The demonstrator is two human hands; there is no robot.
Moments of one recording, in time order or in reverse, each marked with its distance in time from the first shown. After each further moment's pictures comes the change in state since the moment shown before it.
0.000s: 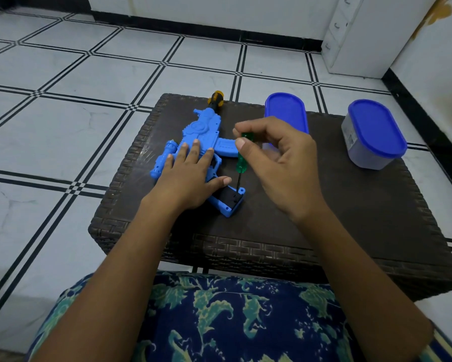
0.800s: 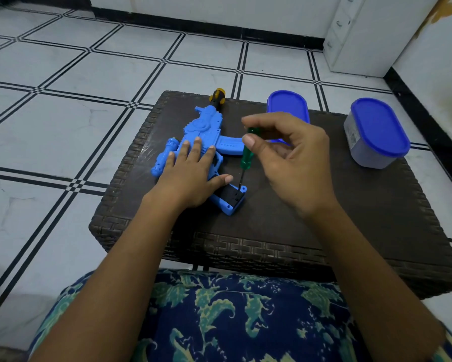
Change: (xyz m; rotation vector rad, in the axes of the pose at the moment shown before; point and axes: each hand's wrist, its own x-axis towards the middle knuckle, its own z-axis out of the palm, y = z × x) left_hand 0.000 0.000 0.001 0.006 -0.007 0.000; right_hand 0.003 0.000 -0.005 -0.052 0.025 -0.039
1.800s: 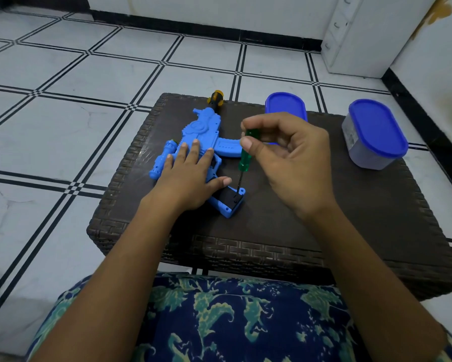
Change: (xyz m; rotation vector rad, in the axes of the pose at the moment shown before) left_hand -0.001 0.001 -0.002 -0.007 -0.003 0.003; right_hand -0.001 -0.003 -0.002 0.109 0.010 0.082
